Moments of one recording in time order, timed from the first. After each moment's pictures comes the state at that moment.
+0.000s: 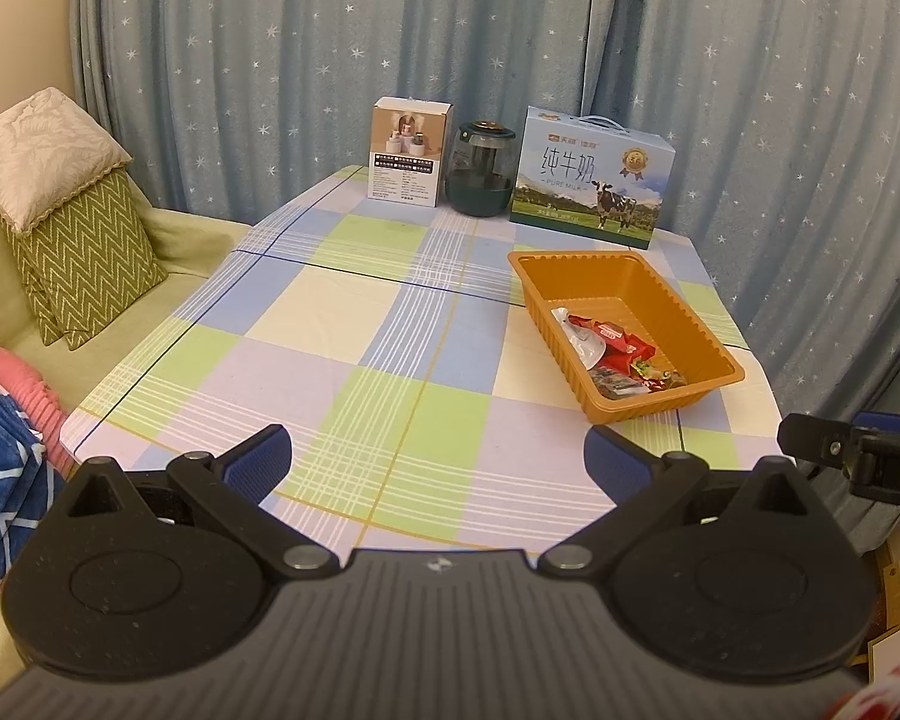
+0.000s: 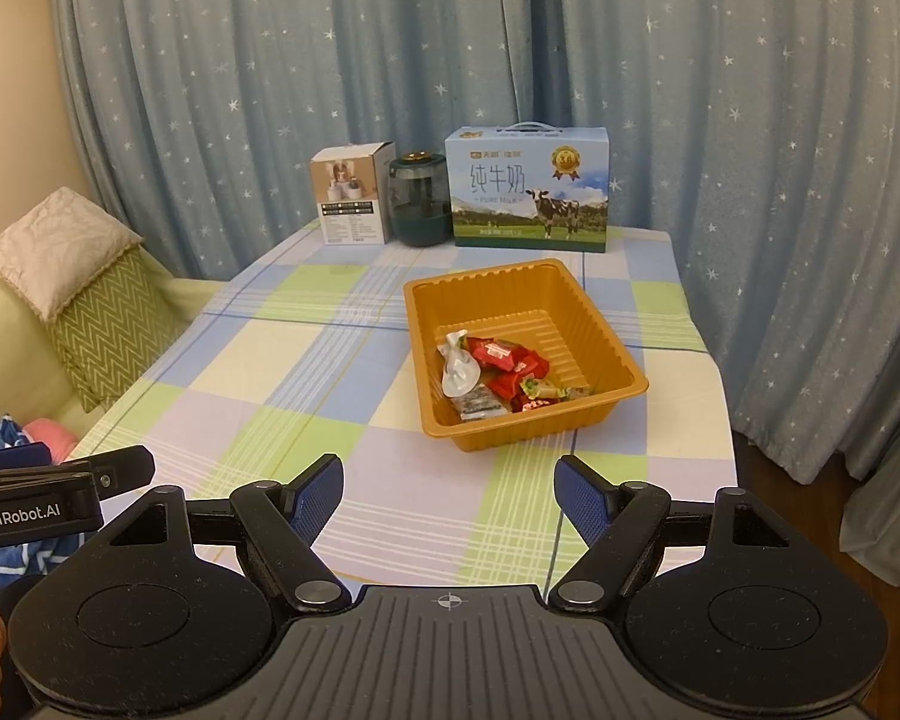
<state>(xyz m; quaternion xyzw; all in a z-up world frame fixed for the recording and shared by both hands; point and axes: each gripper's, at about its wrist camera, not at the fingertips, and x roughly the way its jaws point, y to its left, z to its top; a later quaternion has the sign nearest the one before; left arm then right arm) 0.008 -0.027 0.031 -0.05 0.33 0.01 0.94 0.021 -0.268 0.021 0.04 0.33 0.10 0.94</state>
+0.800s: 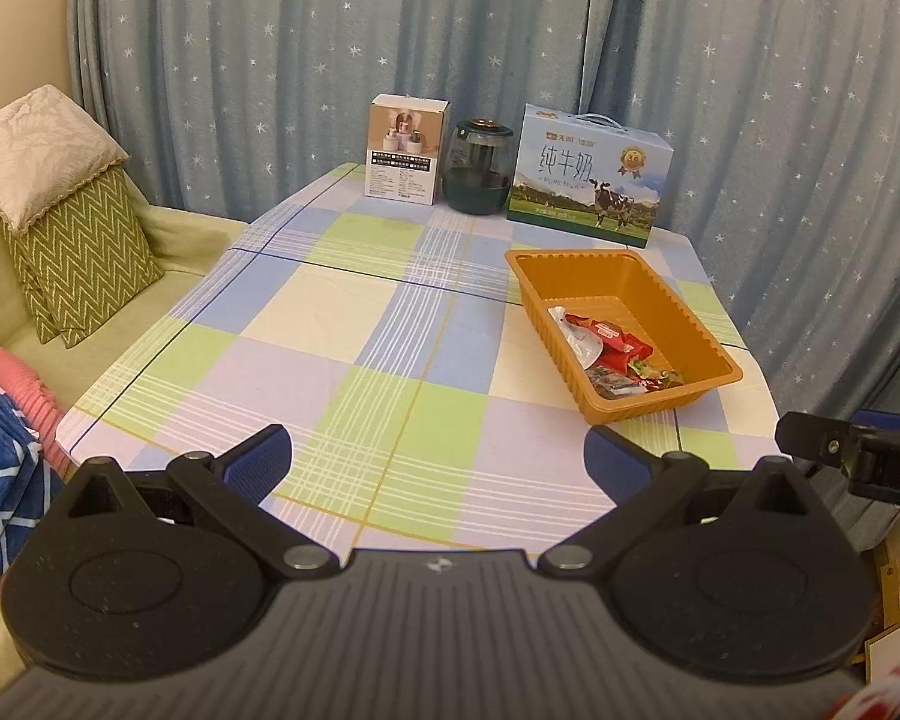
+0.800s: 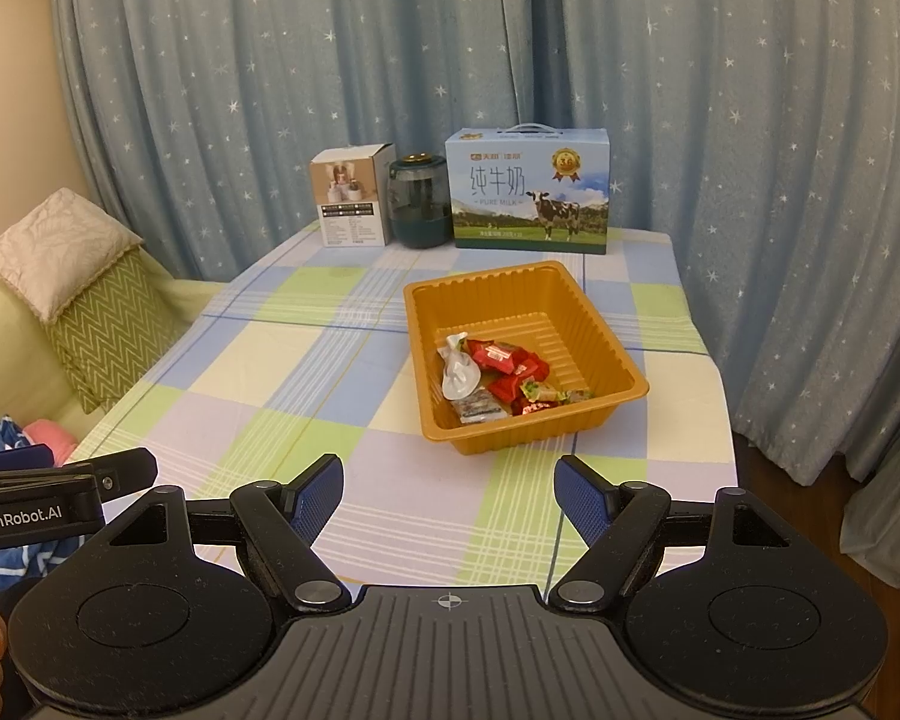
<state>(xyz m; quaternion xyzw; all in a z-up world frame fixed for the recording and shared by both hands) 0.011 -0.028 0.031 -0.05 0.34 0.00 0.94 0.024 -0.269 0.023 0.04 0.33 0.10 0.94</state>
